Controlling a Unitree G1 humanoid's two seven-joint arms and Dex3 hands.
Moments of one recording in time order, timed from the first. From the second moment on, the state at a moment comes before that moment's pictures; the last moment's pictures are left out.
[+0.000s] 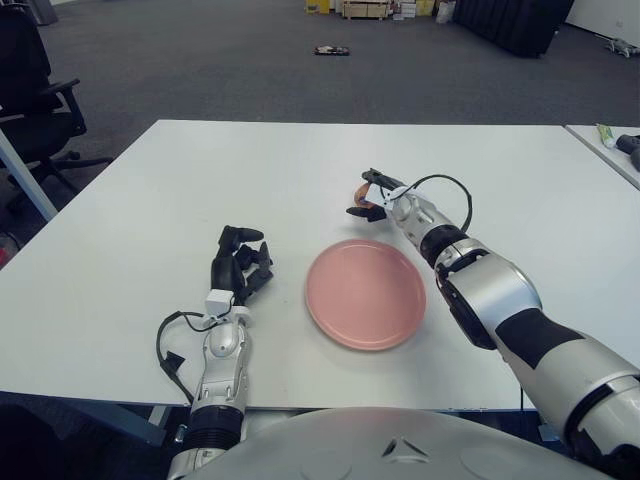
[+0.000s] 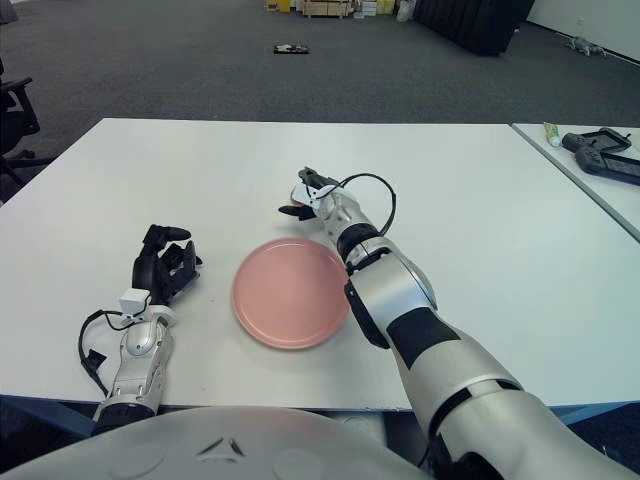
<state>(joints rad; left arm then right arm) 0.13 -0.07 0.09 0.29 0.03 -0.45 0.13 -0.96 0.00 0.35 1.35 -0.54 0.00 0.00</state>
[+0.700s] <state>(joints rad) 0.13 -0.06 0.09 0.29 0.03 -0.45 0.13 -0.95 0.01 0.35 1.36 -0.53 0.03 -0.05</state>
